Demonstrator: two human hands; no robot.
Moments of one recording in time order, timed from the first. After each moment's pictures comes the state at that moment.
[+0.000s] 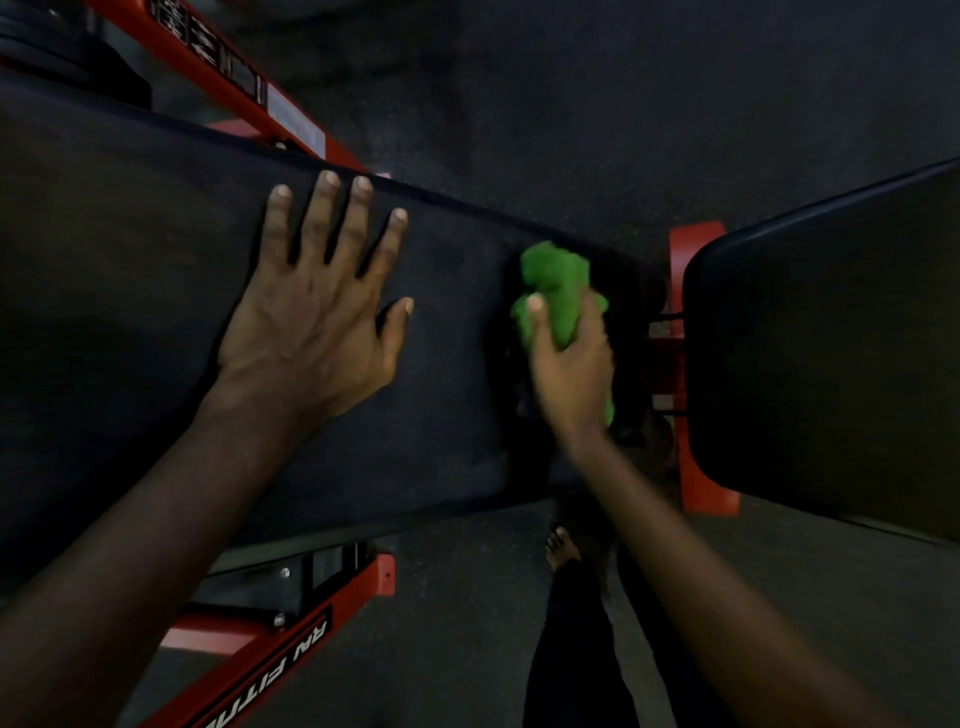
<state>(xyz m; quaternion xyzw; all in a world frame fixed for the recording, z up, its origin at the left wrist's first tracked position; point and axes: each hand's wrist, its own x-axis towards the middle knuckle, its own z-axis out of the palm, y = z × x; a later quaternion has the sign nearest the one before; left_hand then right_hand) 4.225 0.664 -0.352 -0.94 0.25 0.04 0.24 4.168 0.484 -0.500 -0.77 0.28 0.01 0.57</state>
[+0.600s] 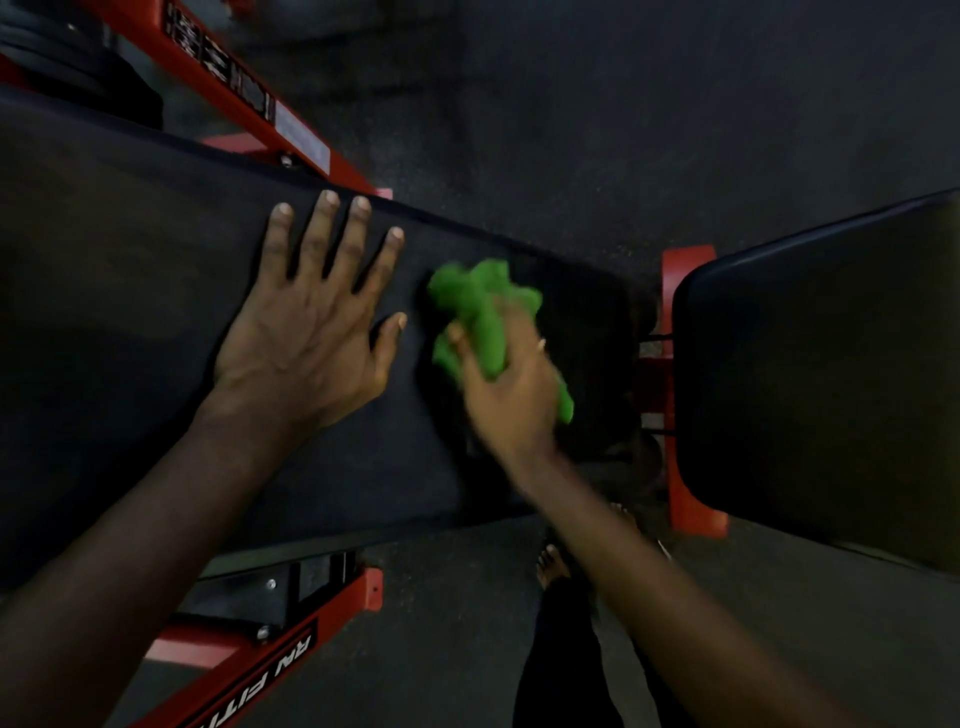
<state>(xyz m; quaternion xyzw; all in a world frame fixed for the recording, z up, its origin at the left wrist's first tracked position) 4.223 0.663 -0.352 -0.94 0.24 0.04 0.26 4.167 0.513 -0.470 -0.78 0.14 -0.03 0.61</state>
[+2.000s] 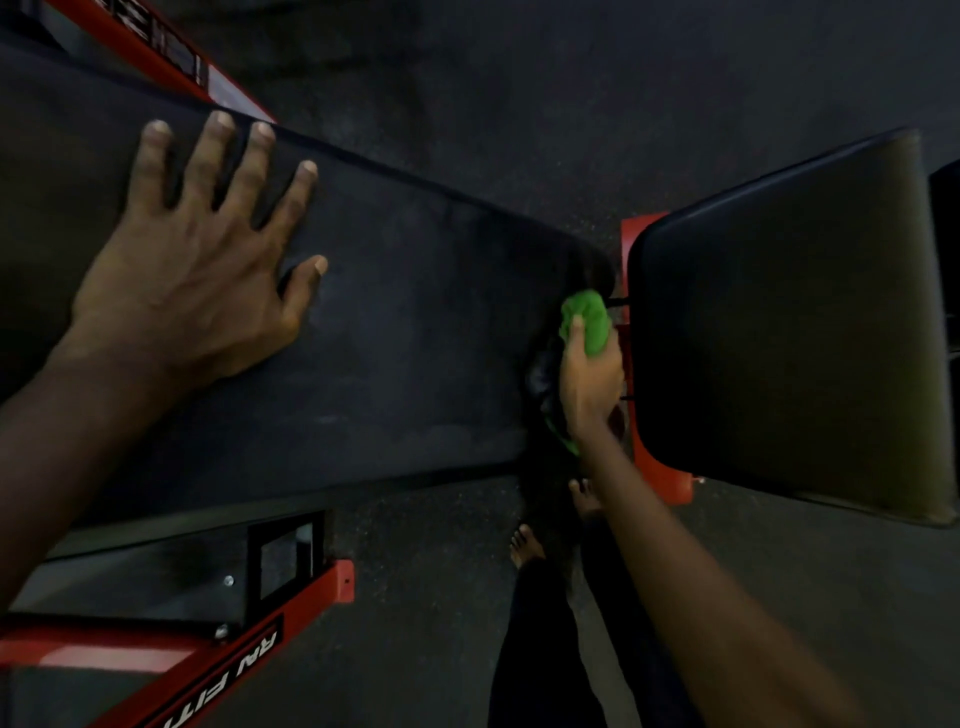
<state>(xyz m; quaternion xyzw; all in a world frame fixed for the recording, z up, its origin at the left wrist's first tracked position) 4.238 0.682 -0.374 -0.93 0.25 0.00 0.28 4.136 0.408 -0.588 -0.72 0.46 0.05 0.53</state>
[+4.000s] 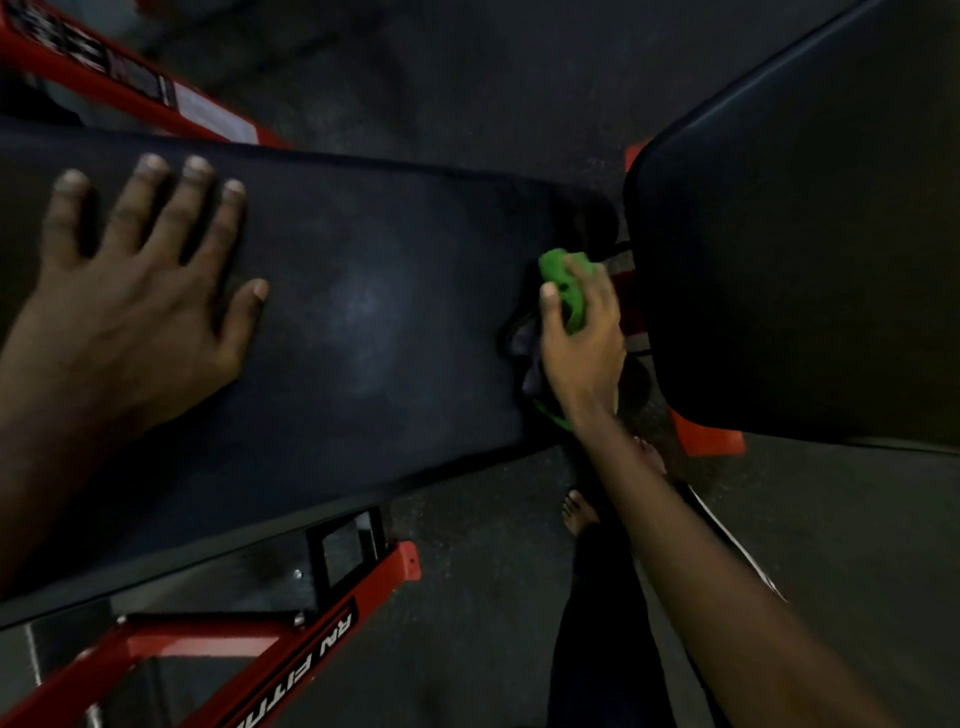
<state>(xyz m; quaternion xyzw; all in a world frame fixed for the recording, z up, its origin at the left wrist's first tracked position) 4.236 0.680 -0.376 -0.94 0.25 0.09 0.23 4.122 0.407 -0.582 -0.75 0.36 -0.01 0.56</state>
